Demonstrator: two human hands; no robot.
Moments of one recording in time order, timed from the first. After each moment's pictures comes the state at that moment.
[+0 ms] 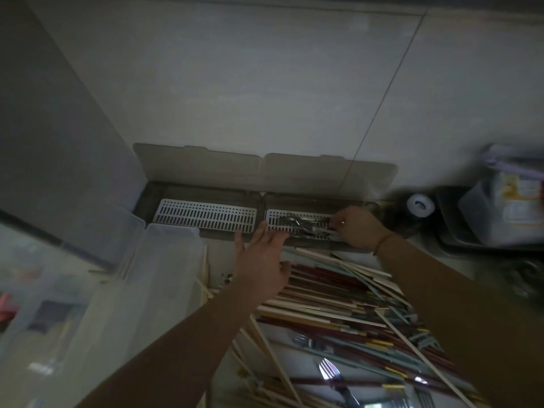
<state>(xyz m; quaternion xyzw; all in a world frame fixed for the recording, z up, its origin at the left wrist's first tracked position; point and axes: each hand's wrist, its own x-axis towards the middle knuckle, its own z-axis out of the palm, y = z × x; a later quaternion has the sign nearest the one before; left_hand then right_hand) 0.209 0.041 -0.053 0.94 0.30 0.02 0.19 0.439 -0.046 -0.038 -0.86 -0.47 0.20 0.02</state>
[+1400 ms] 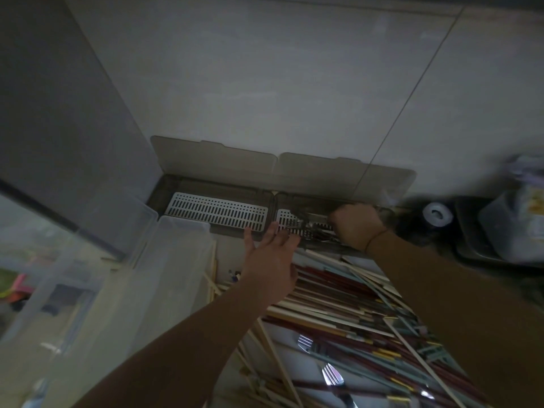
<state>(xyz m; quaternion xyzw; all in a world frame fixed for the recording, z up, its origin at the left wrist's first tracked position) 0.208 0.039 -0.055 0.95 0.28 0.00 0.12 0.436 -0.018 -0.052 -0.78 -0.60 0.01 -0.20</state>
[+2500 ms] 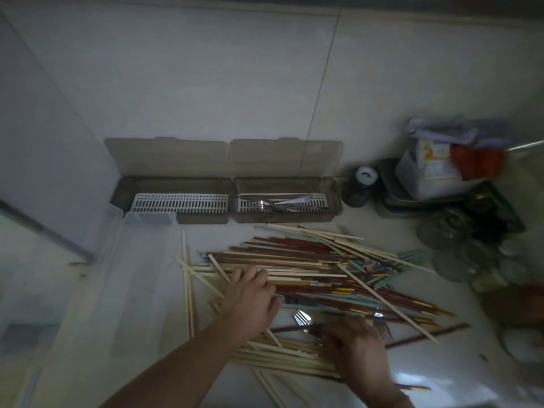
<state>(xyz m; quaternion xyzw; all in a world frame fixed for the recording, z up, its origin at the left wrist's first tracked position) 0.137 -0.048 -0.086 0.99 0.11 0.07 0.05 0.231 -0.287 -0.095 -0.88 -0.43 0.02 0.20</state>
